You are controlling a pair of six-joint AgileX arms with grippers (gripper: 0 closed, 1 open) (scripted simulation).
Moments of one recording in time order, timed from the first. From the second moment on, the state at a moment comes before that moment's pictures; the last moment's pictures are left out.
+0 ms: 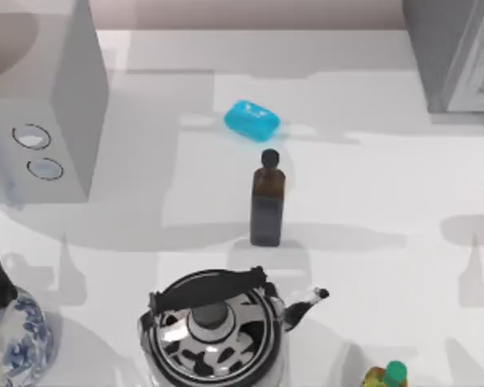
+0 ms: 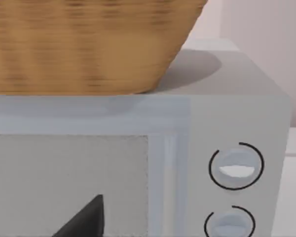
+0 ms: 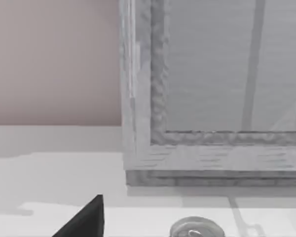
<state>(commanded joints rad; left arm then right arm) 0.00 0.00 0.00 0.00 0.00 0.00 0.00 0.00 0.00 0.00 0.00 0.00</state>
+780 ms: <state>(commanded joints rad) 0.00 0.00 0.00 0.00 0.00 0.00 0.05 0.68 0.15 0.32 -0.01 -0.02</state>
